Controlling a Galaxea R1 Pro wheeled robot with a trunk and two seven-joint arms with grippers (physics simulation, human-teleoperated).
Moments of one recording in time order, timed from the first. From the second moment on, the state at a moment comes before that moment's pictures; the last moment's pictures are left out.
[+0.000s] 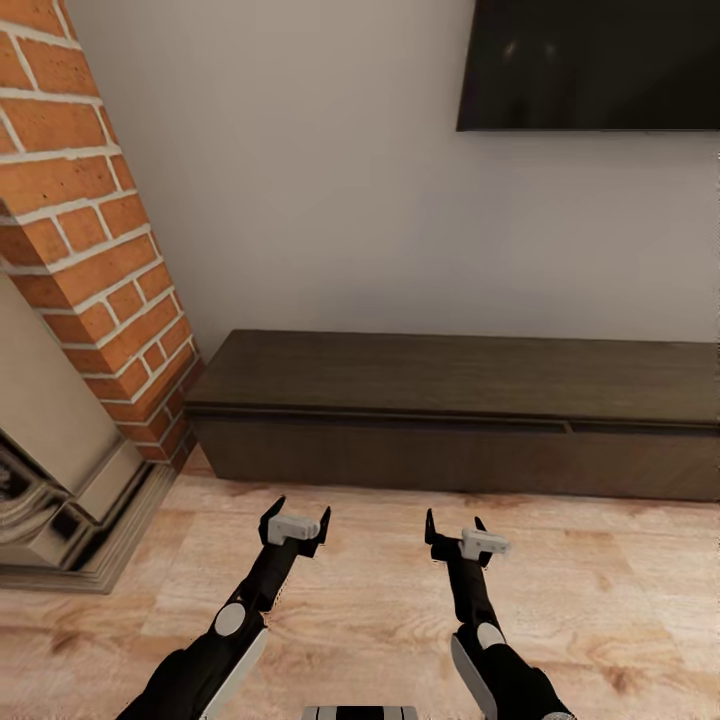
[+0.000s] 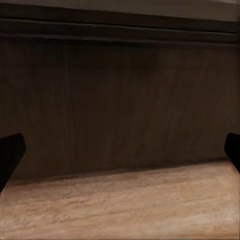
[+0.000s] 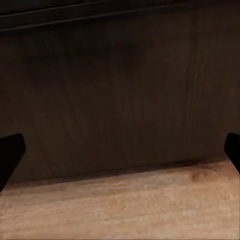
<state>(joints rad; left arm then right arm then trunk) -0.41 0.06 -0.50 -0.95 0.26 -0.34 0.09 -0.46 0.08 0.17 -0.61 -0.16 -0.63 -0.19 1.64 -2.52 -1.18</state>
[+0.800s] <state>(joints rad) -0.36 0.13 -0.49 -1.46 0.26 0.28 0.10 -0.36 0.08 0.13 -1.22 -0.15 0.31 -0.18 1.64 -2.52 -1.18</state>
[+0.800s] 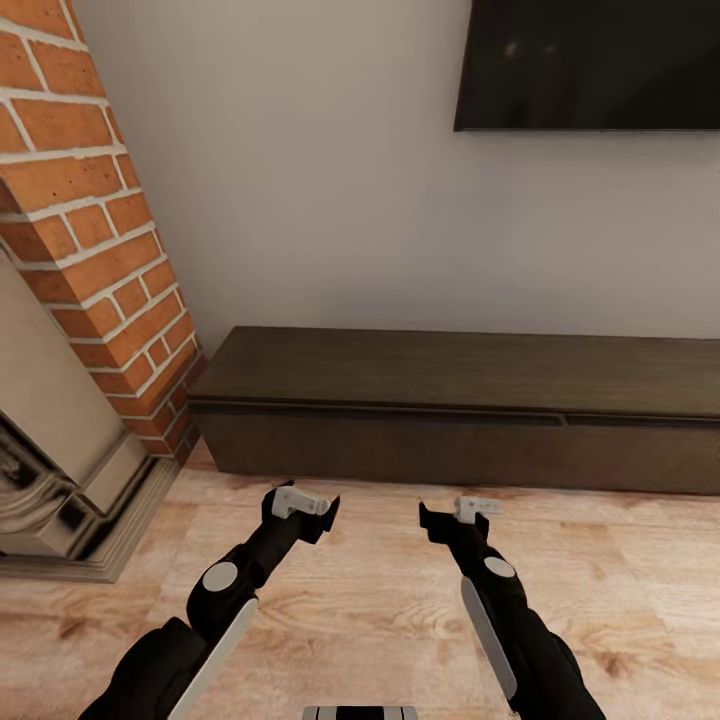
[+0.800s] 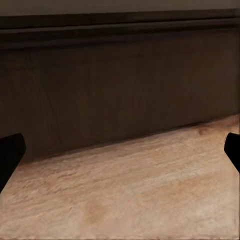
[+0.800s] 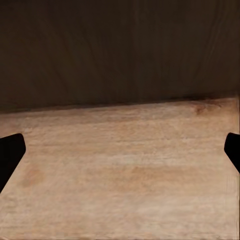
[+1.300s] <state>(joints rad) -0.36 0.13 -0.37 -1.54 0.27 0.65 0.09 -0.36 0.08 0.11 -1.43 -0.15 0.67 -0.18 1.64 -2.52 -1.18</state>
